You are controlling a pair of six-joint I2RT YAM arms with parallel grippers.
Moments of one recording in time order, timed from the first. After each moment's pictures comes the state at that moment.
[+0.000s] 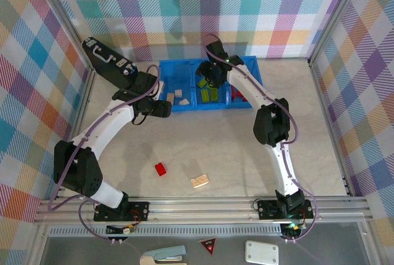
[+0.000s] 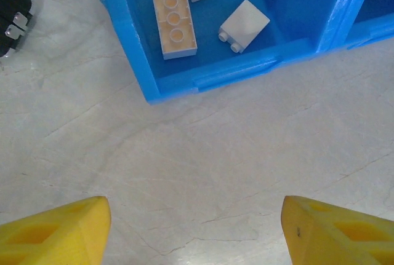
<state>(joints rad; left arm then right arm) -0.34 1.53 1.29 -0.78 -0.01 -0.13 0.52 2.30 2.23 -0.86 -0.04 0.86</state>
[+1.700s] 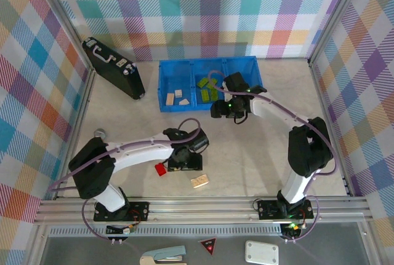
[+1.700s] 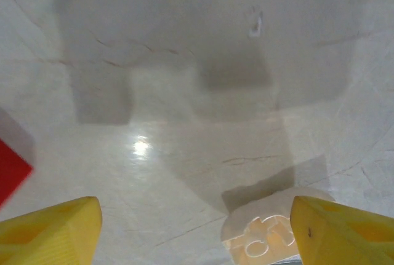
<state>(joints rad) -1.02 1.61 1.04 -0.89 0.00 -1.02 0.50 1.73 1.35 -0.71 -0.19 0.38</state>
